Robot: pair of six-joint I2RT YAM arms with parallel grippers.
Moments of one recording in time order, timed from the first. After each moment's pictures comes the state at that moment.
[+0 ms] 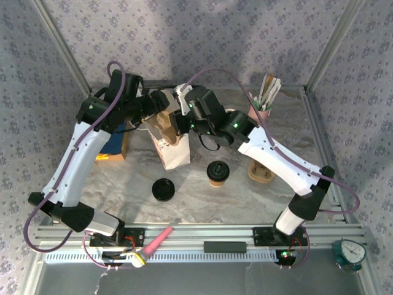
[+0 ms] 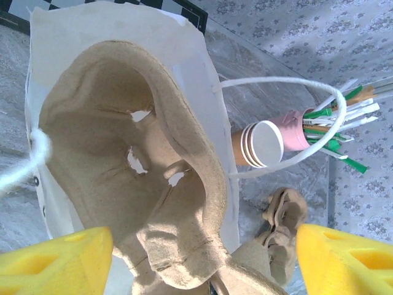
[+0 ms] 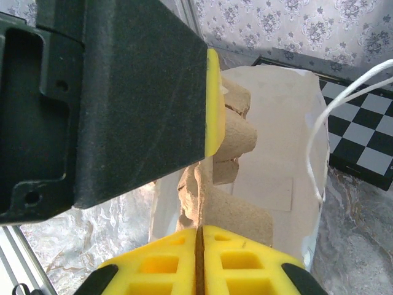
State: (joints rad) left arm -0.48 1.44 1.84 -1.13 0.03 -0.85; right arm 0.94 1.63 1.85 -0.70 0.09 0.32
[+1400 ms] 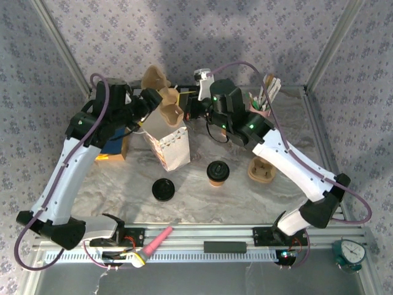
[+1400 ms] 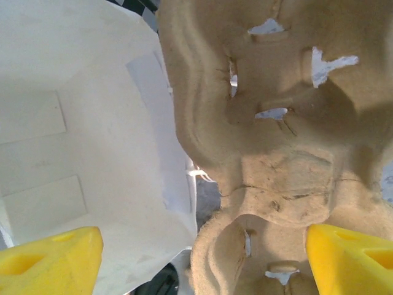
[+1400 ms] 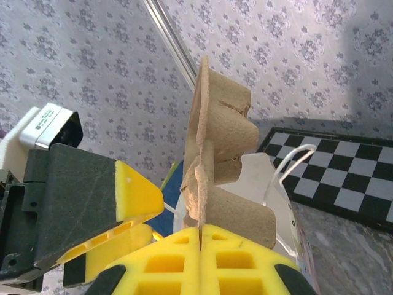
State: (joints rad) left arm -0.44 1.27 1.63 -0.93 0.09 -1.08; right arm 0.83 1.50 1.68 -0.36 0.01 0.47
